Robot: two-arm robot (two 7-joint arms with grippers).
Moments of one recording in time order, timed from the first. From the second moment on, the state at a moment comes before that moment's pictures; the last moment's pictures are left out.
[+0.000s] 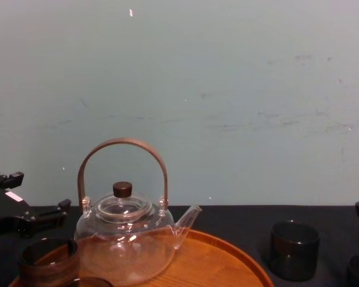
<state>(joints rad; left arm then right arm) -0.20 0.60 0.45 -1.41 -0.25 -0.12 0.03 0.20 0.60 -0.45 -1.41 0.25 -0.12 -0.03</state>
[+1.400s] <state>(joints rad) -0.20 0.60 0.45 -1.41 -0.25 -0.12 0.03 0.20 0.60 -0.45 -1.41 0.25 -0.12 -0.03</state>
